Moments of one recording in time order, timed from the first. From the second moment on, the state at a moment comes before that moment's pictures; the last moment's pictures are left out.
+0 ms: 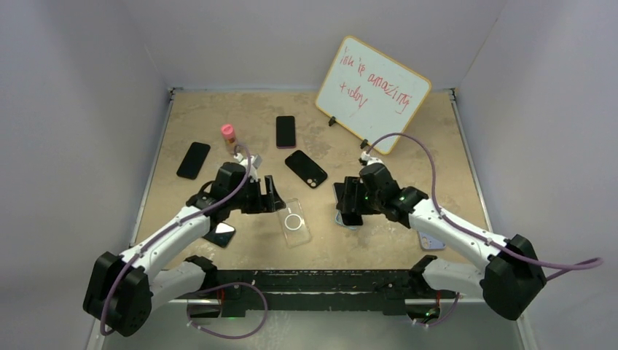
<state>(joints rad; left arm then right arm) -0.46 1.08 0.57 -0.26 0.28 -0.56 0.63 1.14 0.71 -0.46 0.03 0.64</state>
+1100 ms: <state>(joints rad) -0.45 0.65 0.80 -0.63 -0.08 -0.48 1.08 1.70 0.98 -0.13 0.14 0.76</state>
